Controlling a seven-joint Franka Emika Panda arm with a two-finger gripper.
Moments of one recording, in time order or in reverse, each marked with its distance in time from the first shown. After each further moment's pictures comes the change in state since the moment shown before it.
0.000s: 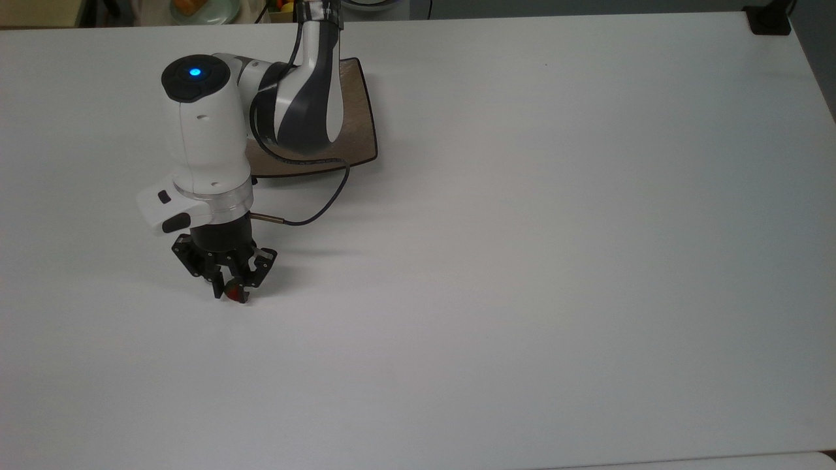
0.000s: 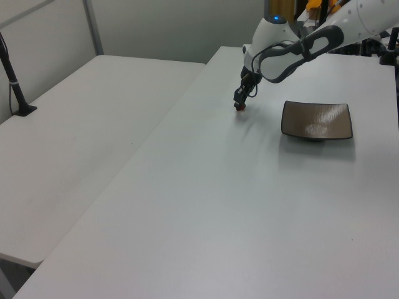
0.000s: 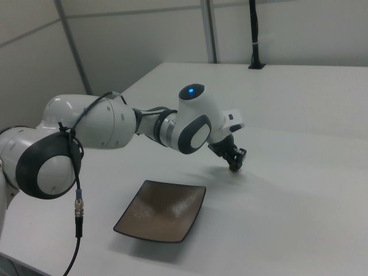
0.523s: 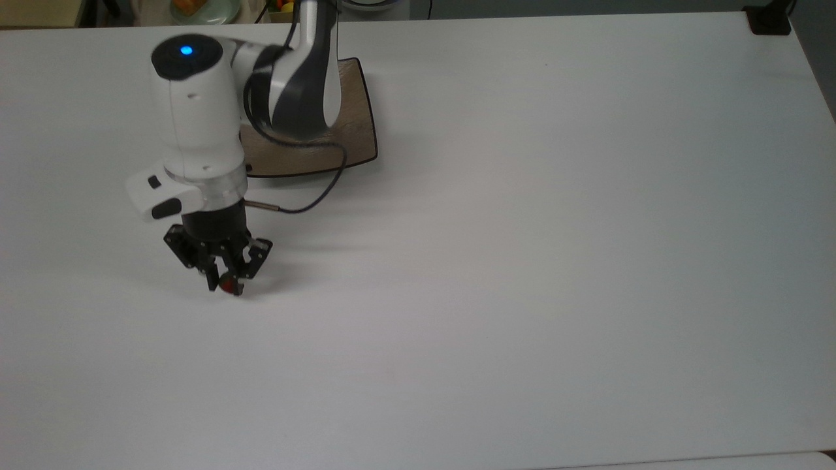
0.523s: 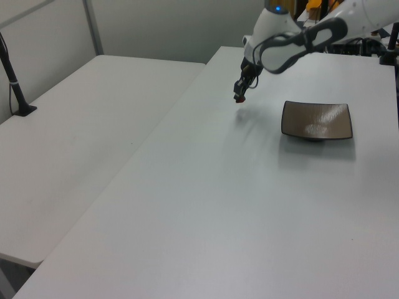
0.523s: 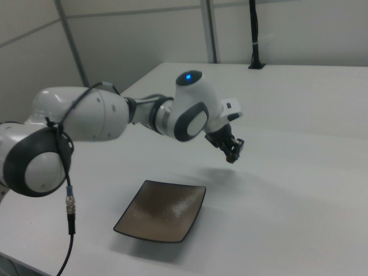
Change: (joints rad) arm -0.001 -0.065 0.000 0.001 0.000 -0.078 0.000
